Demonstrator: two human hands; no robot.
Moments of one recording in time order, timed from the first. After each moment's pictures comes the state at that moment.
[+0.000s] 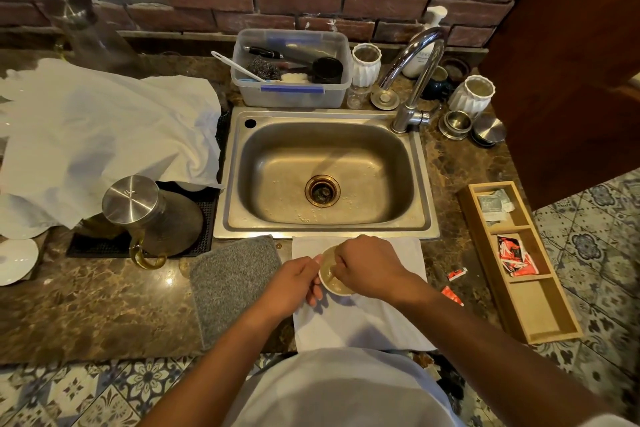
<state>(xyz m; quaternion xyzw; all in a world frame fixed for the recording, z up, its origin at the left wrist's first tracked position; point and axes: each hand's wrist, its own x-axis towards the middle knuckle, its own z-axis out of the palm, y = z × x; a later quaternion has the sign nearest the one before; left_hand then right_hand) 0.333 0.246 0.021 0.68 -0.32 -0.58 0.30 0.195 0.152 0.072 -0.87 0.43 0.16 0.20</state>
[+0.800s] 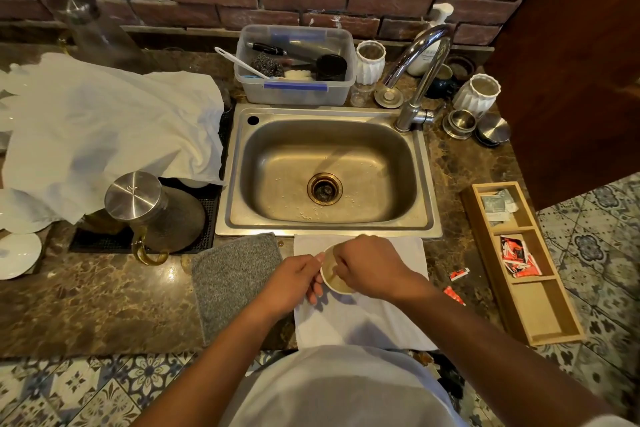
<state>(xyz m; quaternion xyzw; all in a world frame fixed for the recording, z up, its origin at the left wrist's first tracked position) 0.336 0.245 0.018 0.67 -0.30 -0.60 0.33 0.193 0.152 0.070 -0.89 0.38 0.15 0.19</state>
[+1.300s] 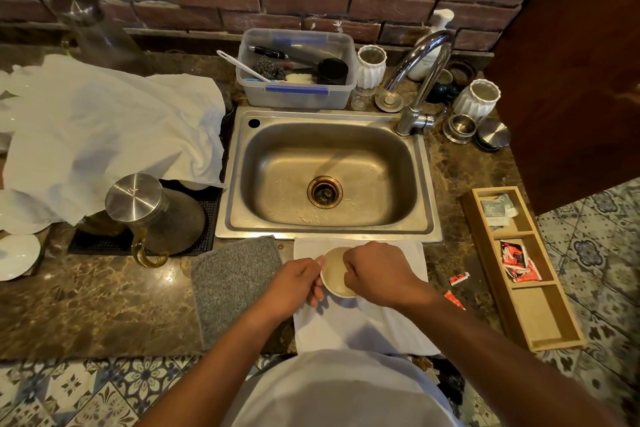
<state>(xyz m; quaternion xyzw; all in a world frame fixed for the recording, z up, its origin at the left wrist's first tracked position) 0.336 0.244 0.012 0.67 -0.29 -0.60 0.33 0.183 0.153 0.070 -0.87 0.42 0.17 0.19</state>
